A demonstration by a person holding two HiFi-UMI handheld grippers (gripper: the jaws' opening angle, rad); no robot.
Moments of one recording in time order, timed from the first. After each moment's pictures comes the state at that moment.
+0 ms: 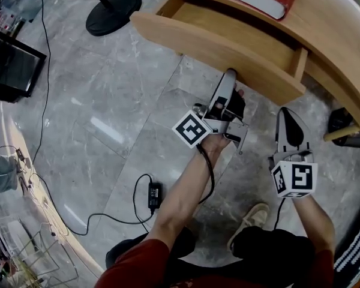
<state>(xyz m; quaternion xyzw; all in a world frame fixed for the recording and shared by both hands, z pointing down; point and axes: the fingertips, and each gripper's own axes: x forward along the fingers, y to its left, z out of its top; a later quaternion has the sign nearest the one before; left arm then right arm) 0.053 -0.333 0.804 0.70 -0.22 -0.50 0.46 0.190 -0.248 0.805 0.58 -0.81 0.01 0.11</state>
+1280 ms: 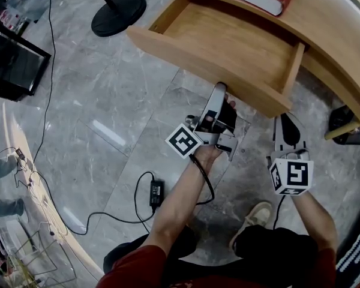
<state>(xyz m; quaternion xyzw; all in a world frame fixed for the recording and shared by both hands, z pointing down) 0.022 -0.284 0.811 0.70 -0.23 -0.51 0.44 0.183 -0.225 0.818 0.58 -0.80 0.00 0.13</state>
